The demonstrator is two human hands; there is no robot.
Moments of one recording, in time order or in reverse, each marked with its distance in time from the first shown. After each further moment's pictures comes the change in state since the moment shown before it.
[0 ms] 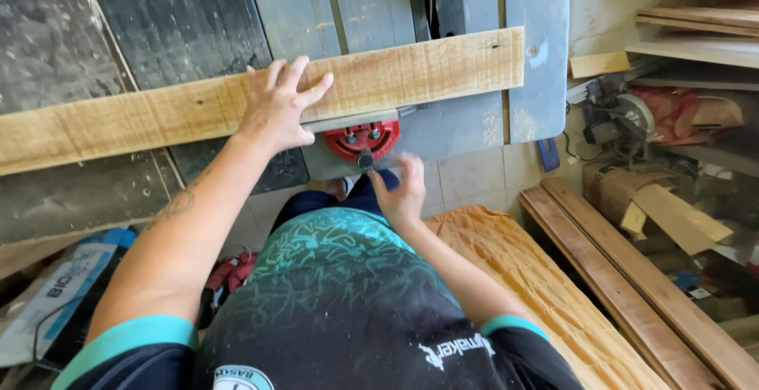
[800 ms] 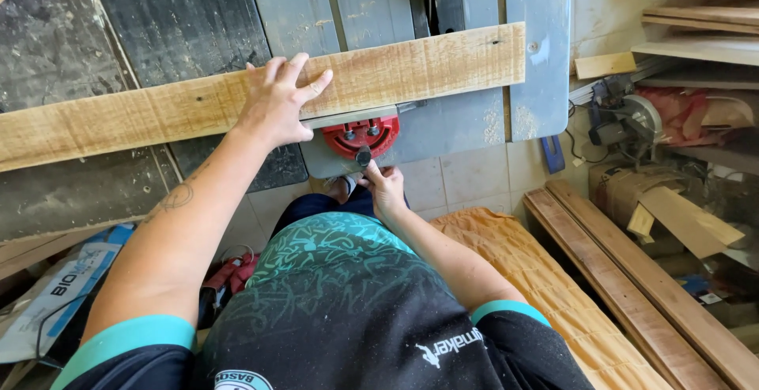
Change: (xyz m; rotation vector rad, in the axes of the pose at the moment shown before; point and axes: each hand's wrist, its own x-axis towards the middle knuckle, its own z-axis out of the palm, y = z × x) left_hand 0.006 0.002 -0.002 0.014 0.014 0.013; right_hand -0.023 0.030 0.057 1.133 -0.063 1.036
